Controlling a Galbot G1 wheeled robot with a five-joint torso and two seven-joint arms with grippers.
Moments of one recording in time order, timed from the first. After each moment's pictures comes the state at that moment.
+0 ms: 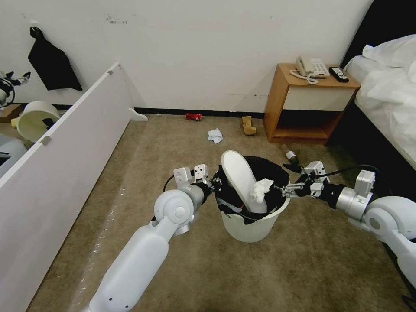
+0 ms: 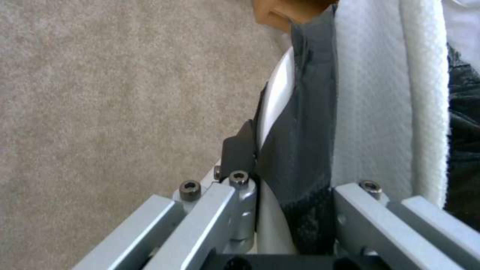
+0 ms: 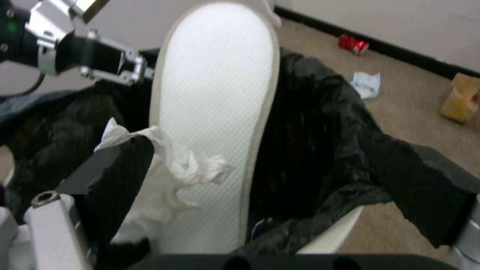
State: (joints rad) left arm 0.78 -1.31 0.01 -1.85 -1.17 0.62 -0.60; right arm -1.20 0.61 0.56 1.96 0.79 -0.39 -0.52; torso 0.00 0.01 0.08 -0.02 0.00
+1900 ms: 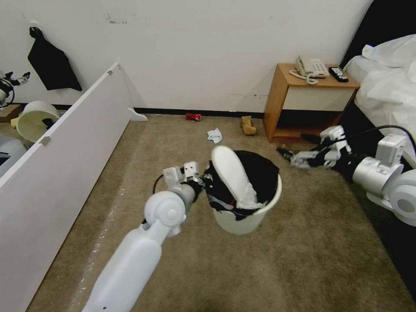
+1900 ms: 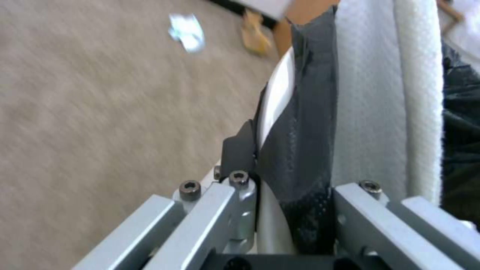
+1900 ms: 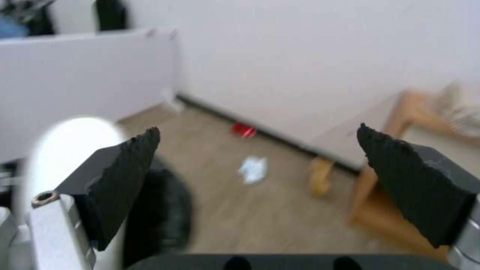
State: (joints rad) left arm 0.82 -1.27 -0.12 -1.90 -1.02 0.60 -0.53; right arm -1.11 0.59 0.67 2.10 0.87 -0.37 -0.12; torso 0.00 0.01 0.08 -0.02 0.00
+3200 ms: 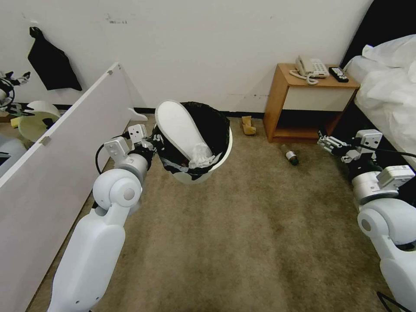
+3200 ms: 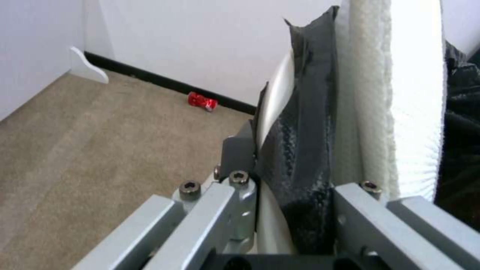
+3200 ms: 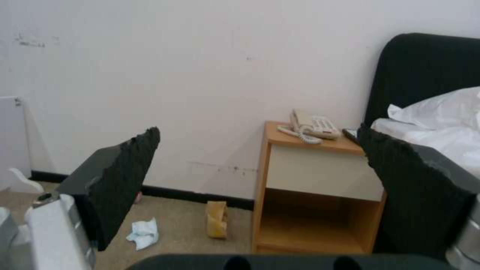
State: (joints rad) left arm 0.79 -1.21 -0.32 -1.98 -0.90 0.56 -0.47; right arm -1.17 0.92 0.66 2.01 0.55 -0.09 0.14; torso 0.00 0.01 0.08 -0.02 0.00
